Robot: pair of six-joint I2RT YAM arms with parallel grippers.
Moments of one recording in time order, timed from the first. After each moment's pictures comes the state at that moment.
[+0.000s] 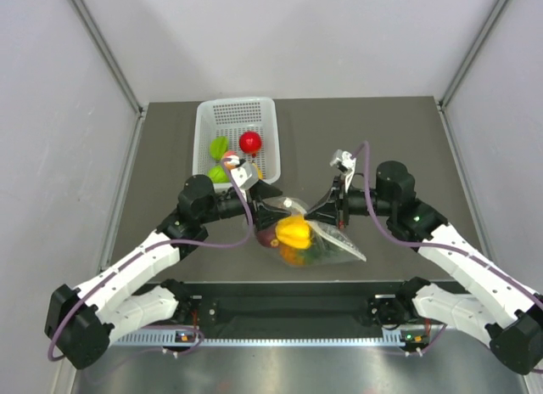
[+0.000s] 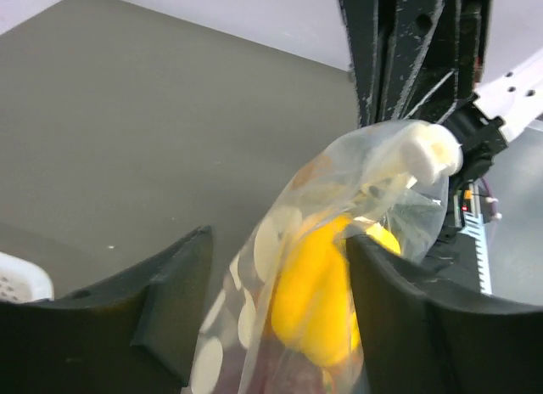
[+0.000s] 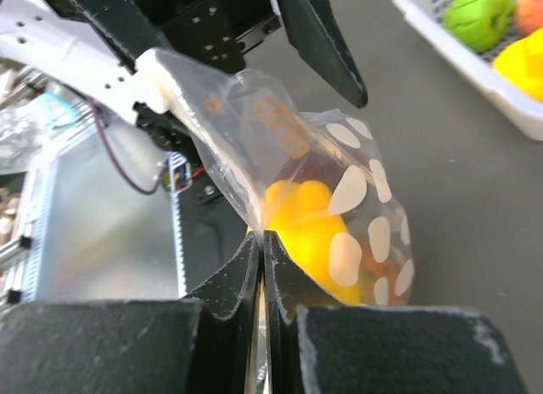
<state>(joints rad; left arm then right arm) -0.65 0.97 0.67 0.26 0.64 -0.13 0.61 0.93 0.79 -0.12 -0.78 0.27</state>
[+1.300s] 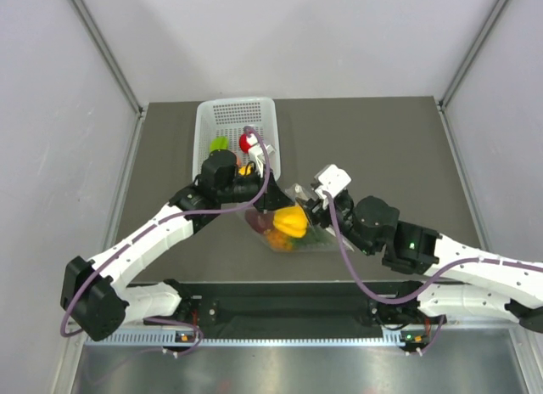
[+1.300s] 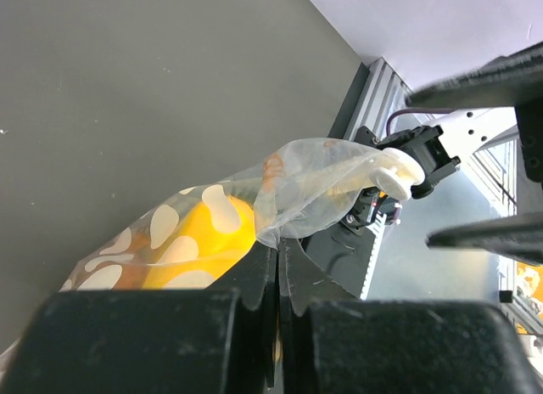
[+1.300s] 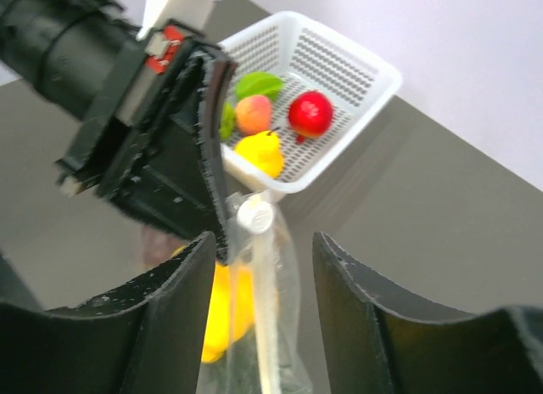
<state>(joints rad) -0.65 1.19 0.94 -0.09 0.64 -0.43 1.22 0.90 0.89 -0.10 0.47 -0.10</state>
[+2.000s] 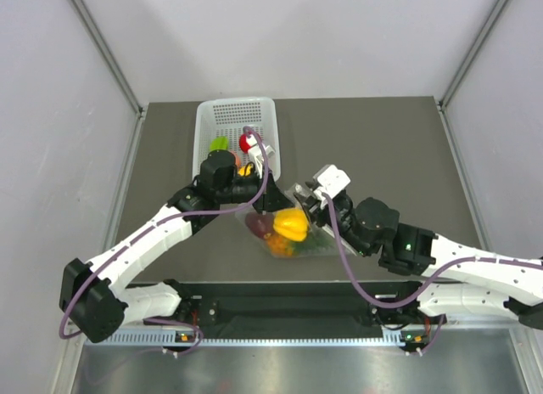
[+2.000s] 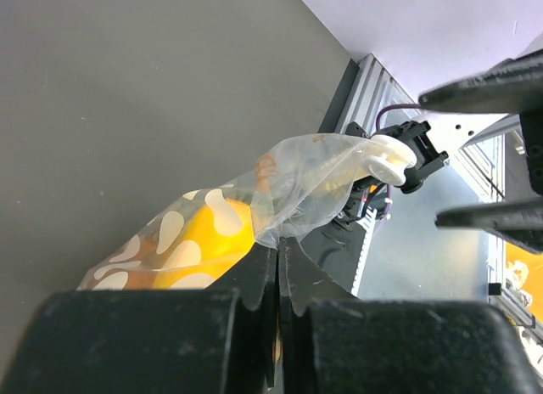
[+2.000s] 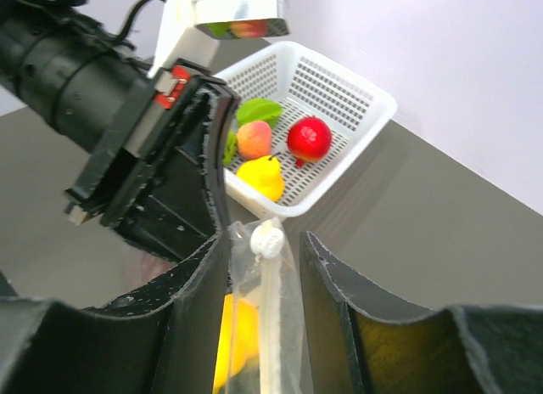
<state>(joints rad) -0.65 1.17 0.94 -0.10 0.66 -0.44 1.24 0.93 0.89 0.00 0.54 -0.15</state>
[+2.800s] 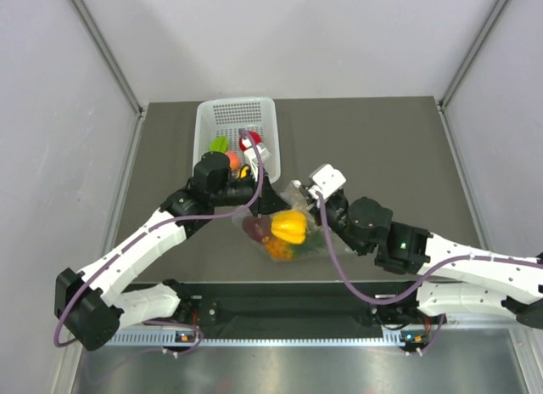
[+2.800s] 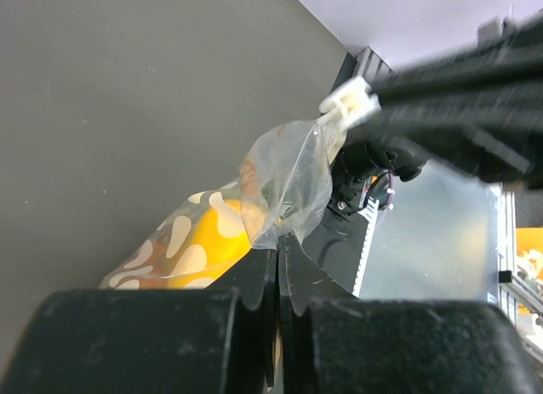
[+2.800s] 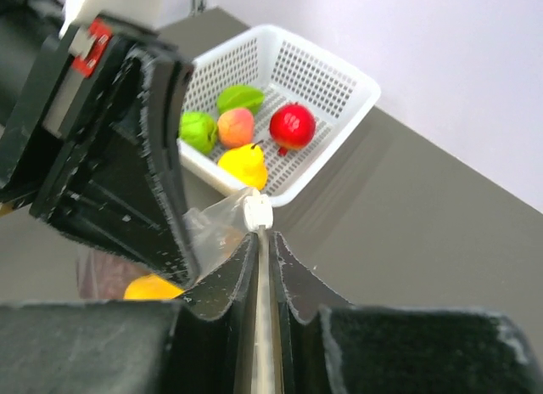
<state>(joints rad) -0.65 1.12 0.94 -0.14 0.67 -0.40 1.24 0.97 0.89 0.00 0.58 -0.16</state>
